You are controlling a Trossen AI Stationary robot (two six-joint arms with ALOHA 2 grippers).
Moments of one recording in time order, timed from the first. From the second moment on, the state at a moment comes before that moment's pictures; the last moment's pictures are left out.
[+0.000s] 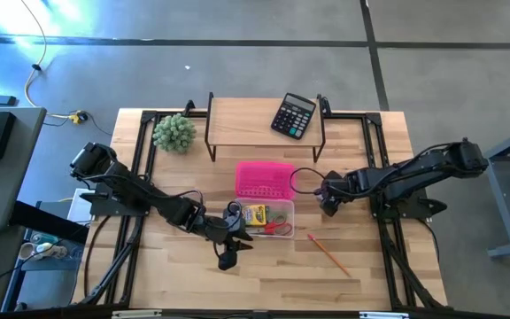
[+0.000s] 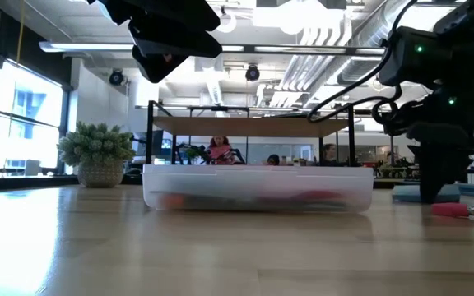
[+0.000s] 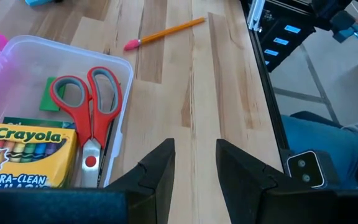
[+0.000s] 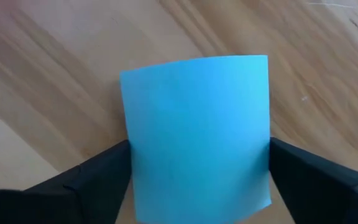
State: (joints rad) left arm -0.32 1.62 0.96 0.02 -0.17 -0.49; right arm 0.06 1.25 0.45 -0.60 0.14 0.83
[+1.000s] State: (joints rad) left arm -0.32 1.62 0.96 0.02 -0.17 -0.49; right arm 0.18 1.25 0.57 -0.60 0.17 0.84
